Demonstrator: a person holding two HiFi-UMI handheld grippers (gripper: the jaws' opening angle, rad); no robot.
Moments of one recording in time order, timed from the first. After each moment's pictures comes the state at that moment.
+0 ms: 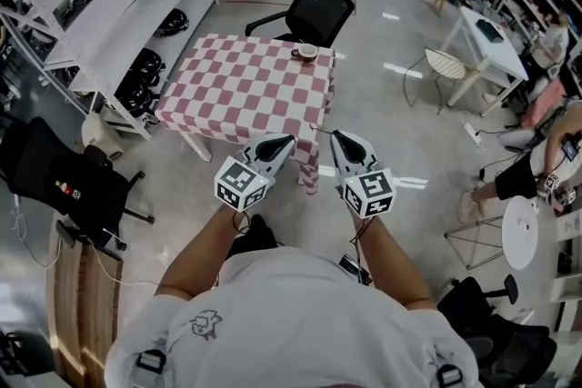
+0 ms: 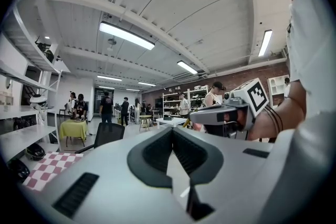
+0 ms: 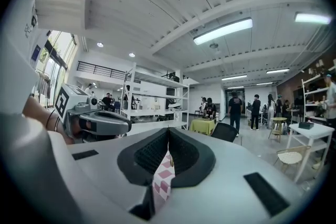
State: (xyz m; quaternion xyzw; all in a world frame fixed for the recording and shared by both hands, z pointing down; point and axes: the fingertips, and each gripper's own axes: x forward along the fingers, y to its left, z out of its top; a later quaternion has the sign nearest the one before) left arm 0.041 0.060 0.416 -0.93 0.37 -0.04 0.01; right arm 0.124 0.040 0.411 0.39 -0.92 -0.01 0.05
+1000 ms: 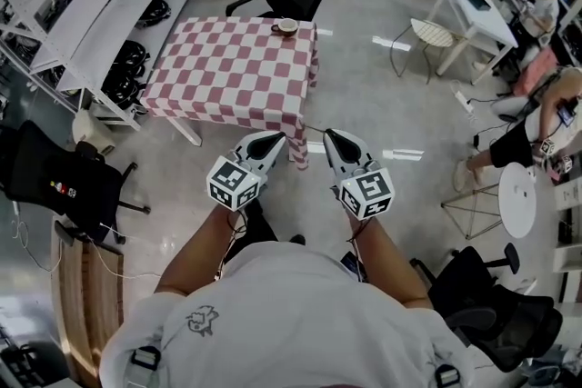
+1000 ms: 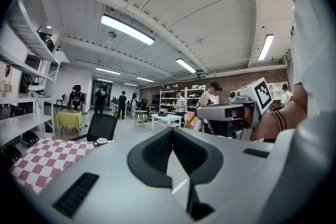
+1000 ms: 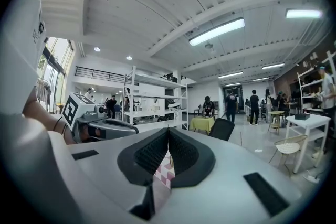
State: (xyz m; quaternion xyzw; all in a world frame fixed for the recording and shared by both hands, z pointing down) left arm 0.078 0.108 0.450 -0.93 0.36 -0.04 -0.03; right arm 0.165 0.105 0.431 0.40 -0.92 0.02 0.03
